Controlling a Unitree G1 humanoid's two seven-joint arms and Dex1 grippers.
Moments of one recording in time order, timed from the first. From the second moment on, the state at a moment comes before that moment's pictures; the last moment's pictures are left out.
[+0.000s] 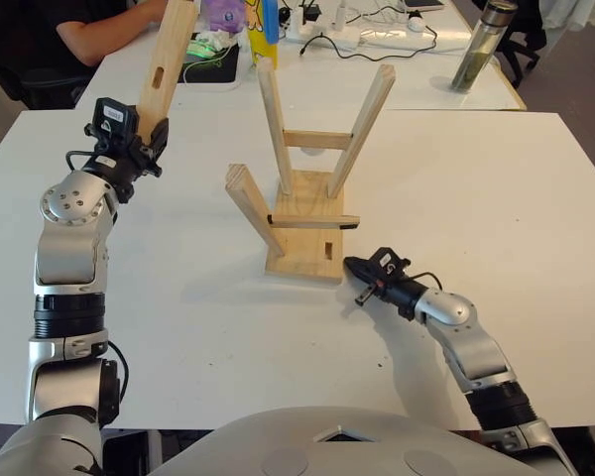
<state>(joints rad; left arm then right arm) -0.39 0.54 0.14 0.00 -0.14 0.30 -0.37 0.05 -0.43 0.19 -0.04 0.06 0.18 0.54</state>
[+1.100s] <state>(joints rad) -0.97 0.61 -0.08 0.15 -0.70 0.71 -1.30 -0.61 -0.60 -0.25 -0.25 1.16 0.85 0.76</state>
